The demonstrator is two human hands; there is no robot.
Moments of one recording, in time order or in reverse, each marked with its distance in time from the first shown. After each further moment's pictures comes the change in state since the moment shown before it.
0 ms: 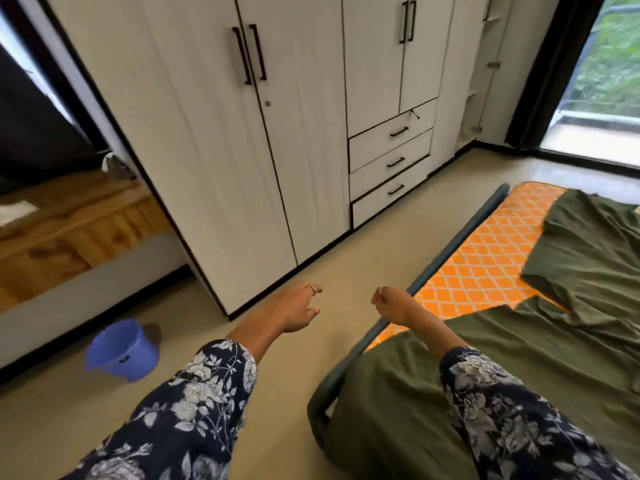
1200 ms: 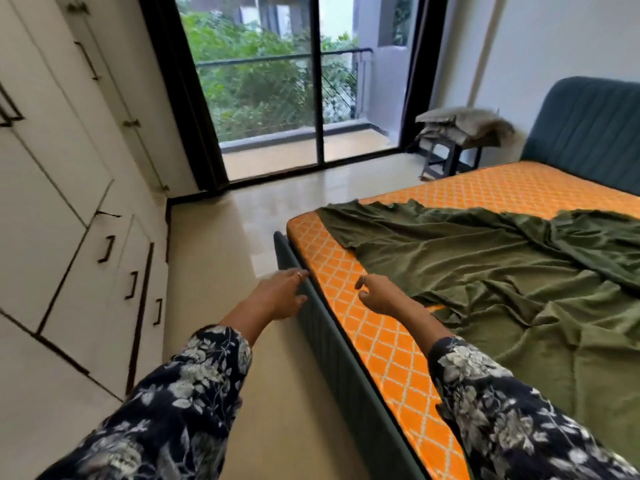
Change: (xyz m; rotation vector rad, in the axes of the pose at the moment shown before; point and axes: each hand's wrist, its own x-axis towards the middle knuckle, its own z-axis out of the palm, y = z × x) left_hand 0.681 0.103 -0.198 0.202 -0.078 1.143; right_hand 0.360 0.112 -0.267 0.185 0.633 0.929
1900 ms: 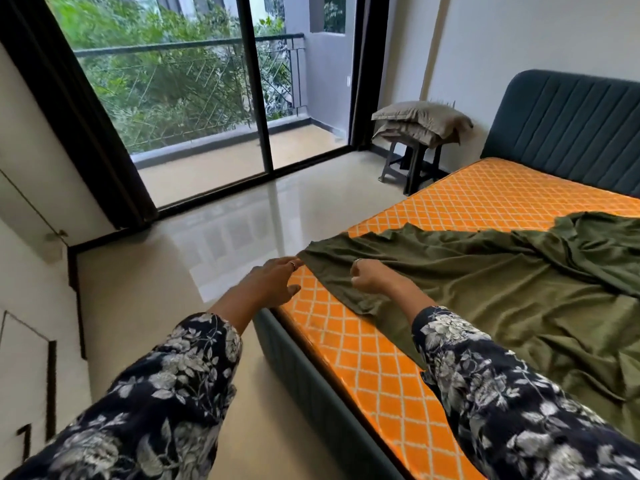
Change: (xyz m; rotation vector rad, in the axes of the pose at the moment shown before) left_hand 0.426 -0.218 -0.099 0.058 -0.101 0.274; right_hand 0.435 -0.052 -0.071 0.006 0.008 0.290
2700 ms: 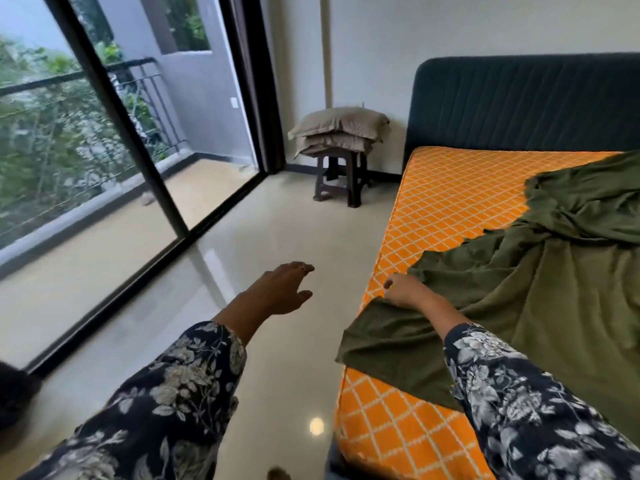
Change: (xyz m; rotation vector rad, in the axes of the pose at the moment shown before) left_hand 0.449 -0.305 -0.130 0.136 -0.077 0.542; right_hand 0.415 -0.095 -0.044 0.302 0.227 0.581
